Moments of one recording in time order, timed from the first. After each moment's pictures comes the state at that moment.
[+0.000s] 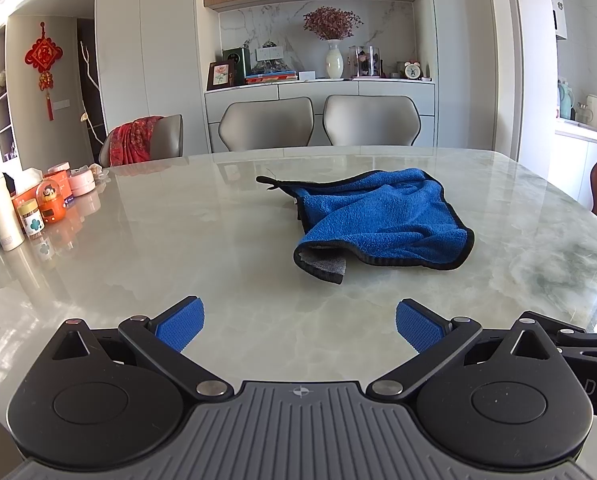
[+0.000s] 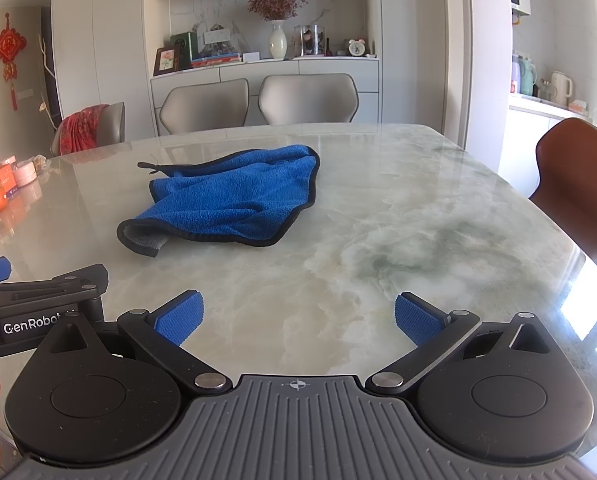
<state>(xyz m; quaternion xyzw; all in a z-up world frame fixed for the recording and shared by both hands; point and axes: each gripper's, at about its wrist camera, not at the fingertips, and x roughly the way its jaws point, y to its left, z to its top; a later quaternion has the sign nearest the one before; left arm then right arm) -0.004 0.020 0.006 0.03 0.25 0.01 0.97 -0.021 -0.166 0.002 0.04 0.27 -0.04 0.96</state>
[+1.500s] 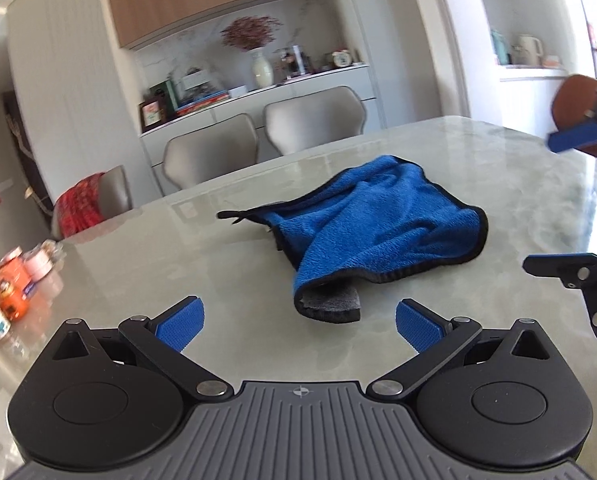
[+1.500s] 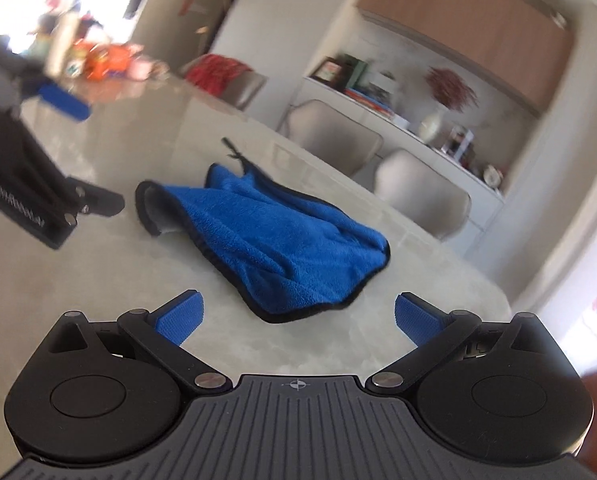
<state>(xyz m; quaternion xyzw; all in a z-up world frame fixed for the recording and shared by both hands) 0.066 0.021 -0.013 0.17 0.23 -0.08 0.95 0.054 -0.164 -0.003 -0.30 0.19 0.16 0.92</state>
